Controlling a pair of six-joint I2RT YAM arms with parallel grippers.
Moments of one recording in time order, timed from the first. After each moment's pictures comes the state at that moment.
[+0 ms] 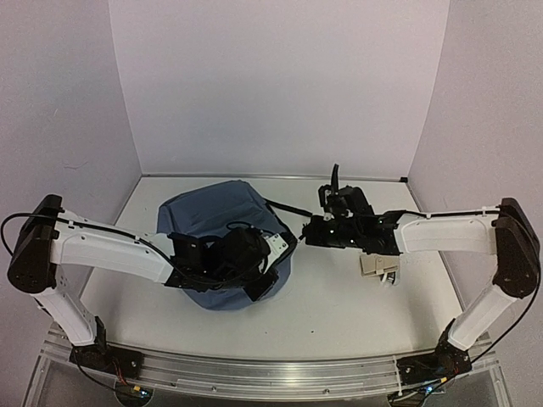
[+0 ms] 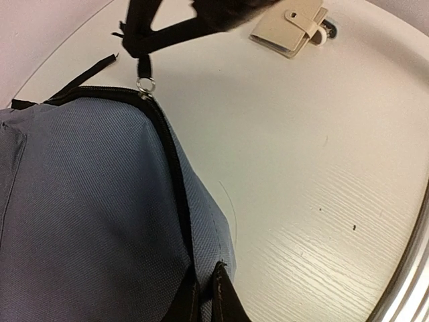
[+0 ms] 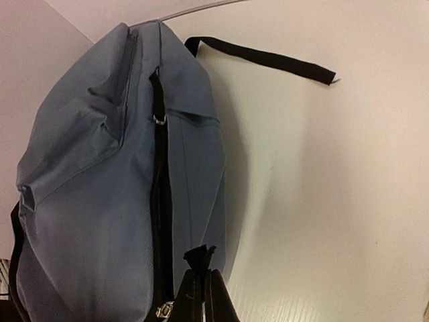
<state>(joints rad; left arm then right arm) -1.24 1.65 1.08 -0.19 -0.30 -0.11 0.80 1.61 1.00 -0.03 0.14 0.65</state>
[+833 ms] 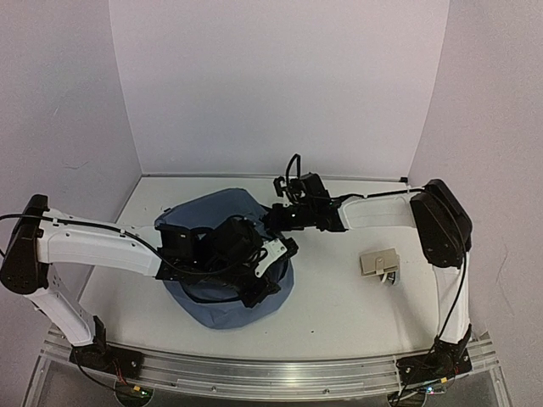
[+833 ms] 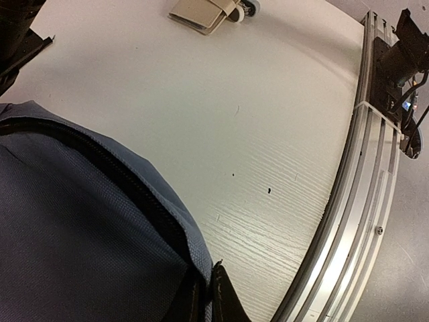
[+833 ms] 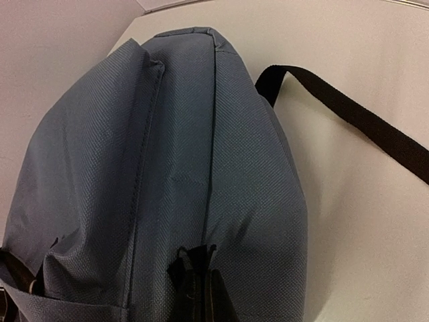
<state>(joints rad) -1.24 1.59 1.11 -0.32 0.02 -0.19 0.73 2.12 1.49 0.05 -0.18 0.49</state>
